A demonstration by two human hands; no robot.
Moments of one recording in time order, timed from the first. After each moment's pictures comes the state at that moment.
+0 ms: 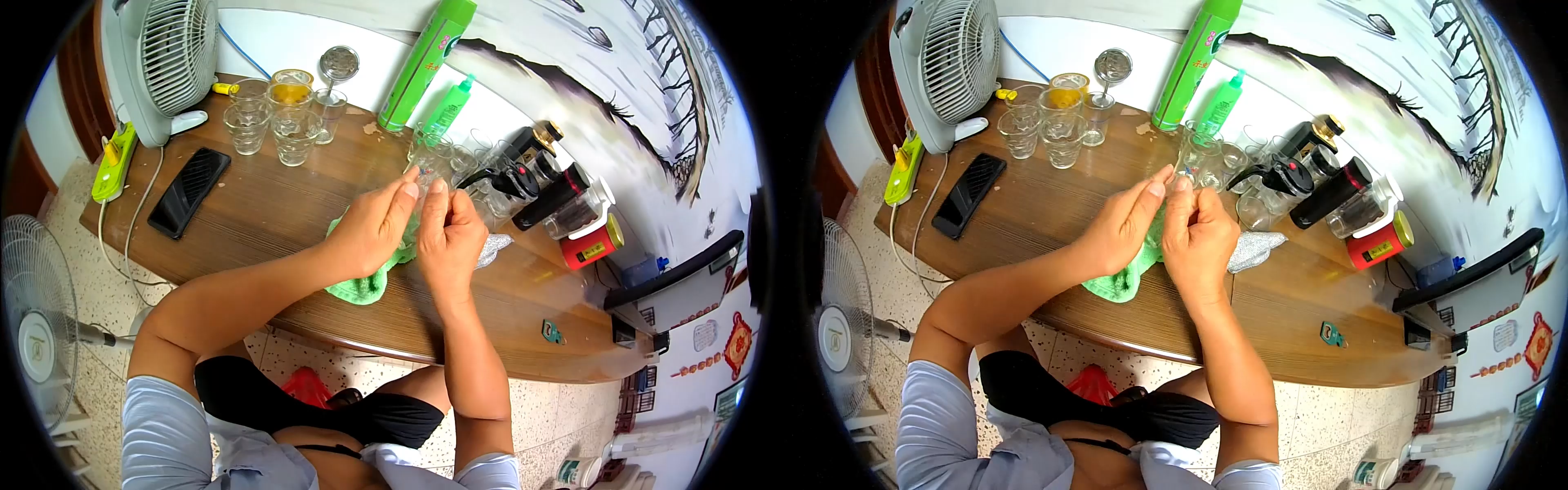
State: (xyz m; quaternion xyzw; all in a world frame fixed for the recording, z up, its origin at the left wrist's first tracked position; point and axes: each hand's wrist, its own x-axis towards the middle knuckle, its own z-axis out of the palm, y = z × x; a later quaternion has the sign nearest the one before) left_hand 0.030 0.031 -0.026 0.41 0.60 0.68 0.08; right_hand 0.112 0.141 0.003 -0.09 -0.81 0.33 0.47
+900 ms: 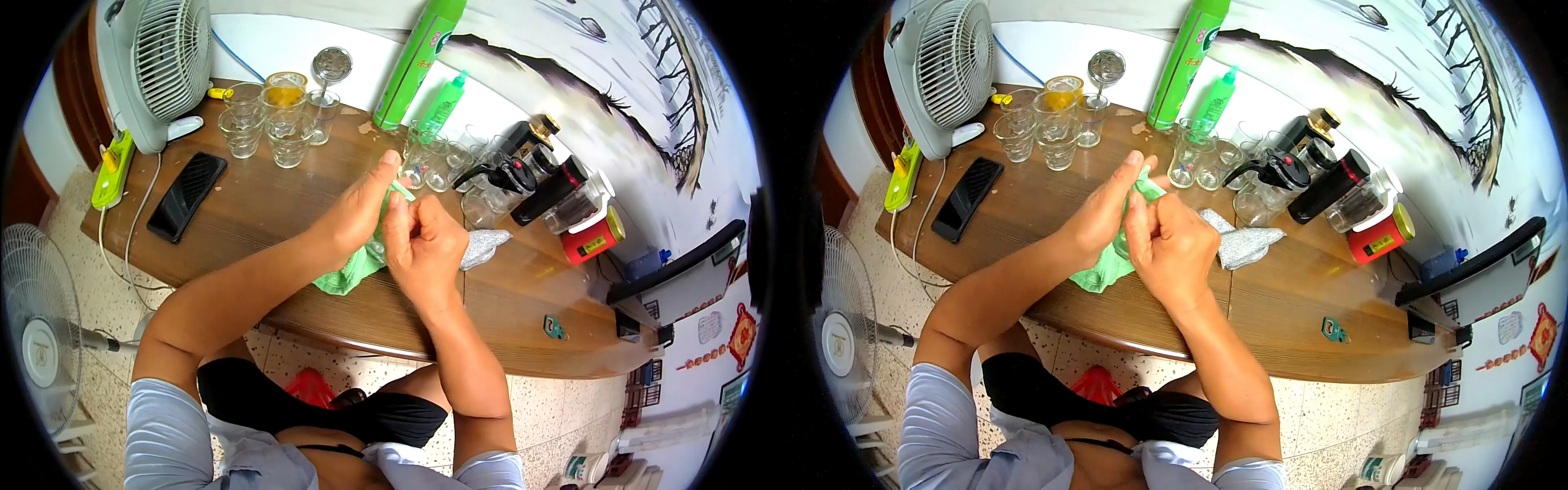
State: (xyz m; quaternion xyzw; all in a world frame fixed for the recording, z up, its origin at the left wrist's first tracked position) left_hand 0.026 0.022 0.002 0.27 0.46 0.78 0.32; right_hand 0.115 0.124 -0.001 0.00 -0.84 0.22 0.50
